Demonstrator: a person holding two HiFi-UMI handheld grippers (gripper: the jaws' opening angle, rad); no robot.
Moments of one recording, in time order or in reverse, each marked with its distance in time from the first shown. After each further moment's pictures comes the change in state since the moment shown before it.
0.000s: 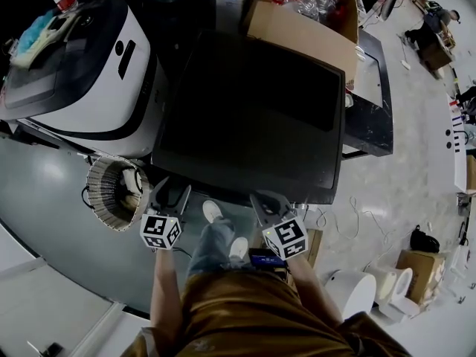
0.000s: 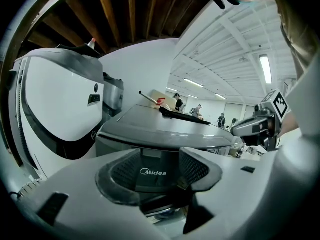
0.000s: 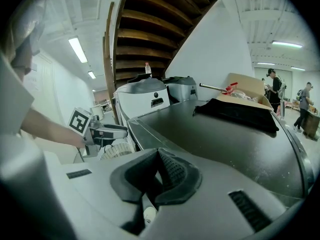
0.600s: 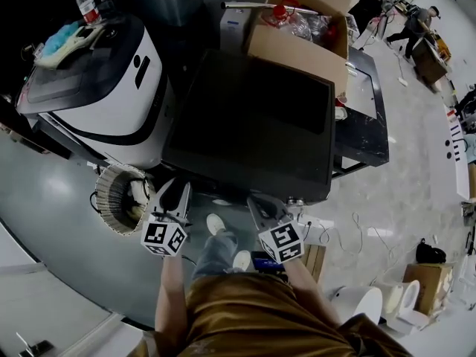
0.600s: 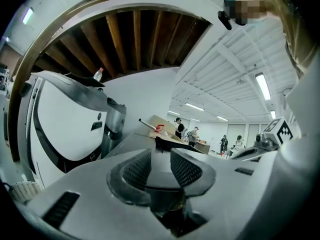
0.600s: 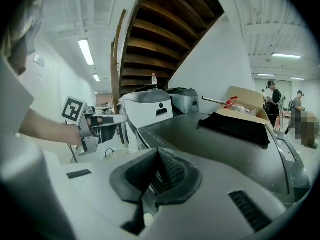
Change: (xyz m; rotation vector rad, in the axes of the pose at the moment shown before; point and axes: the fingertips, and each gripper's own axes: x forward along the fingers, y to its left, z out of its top) left arm -0.069 -0.053 0.081 -0.042 -0.279 0.023; right arm -0.049 0.041 0.022 -0.061 -0.107 -0.021
